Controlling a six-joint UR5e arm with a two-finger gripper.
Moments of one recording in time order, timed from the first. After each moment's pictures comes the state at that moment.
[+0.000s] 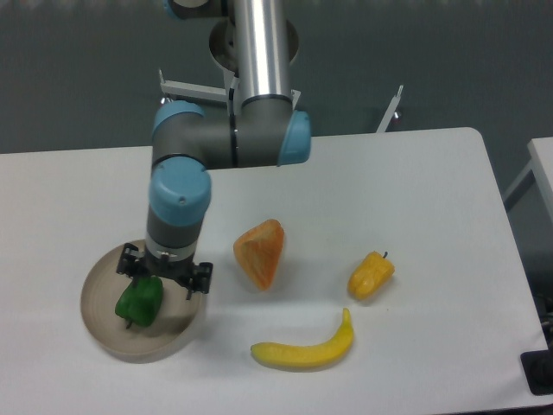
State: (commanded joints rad) arm 1.86 -2.16 -1.32 -1.12 1.33 0.22
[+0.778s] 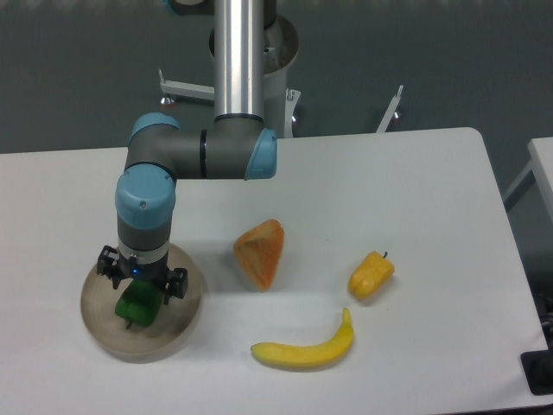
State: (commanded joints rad) arm 1.84 -2.18 -1.36 -1.04 1.37 0.23
